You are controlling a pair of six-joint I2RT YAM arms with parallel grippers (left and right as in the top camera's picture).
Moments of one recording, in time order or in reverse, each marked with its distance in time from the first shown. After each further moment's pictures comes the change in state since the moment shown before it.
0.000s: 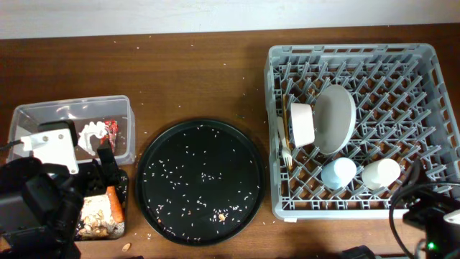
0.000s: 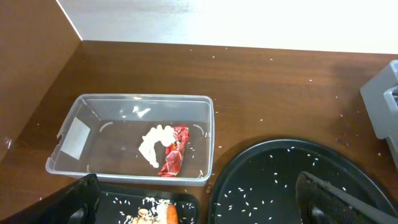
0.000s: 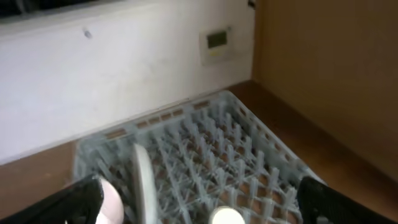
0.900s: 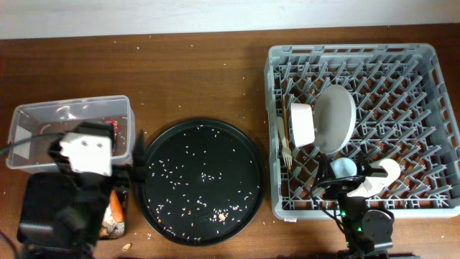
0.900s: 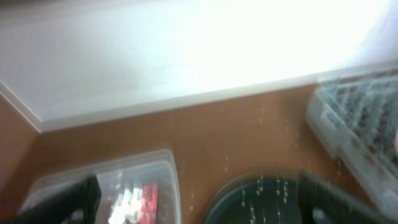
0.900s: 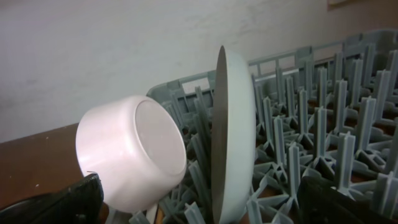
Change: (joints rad) left arm -0.293 -0.111 -0.176 0.313 -0.057 0.063; right arm -0.152 -0.445 -1.197 0.971 -0.534 -0.004
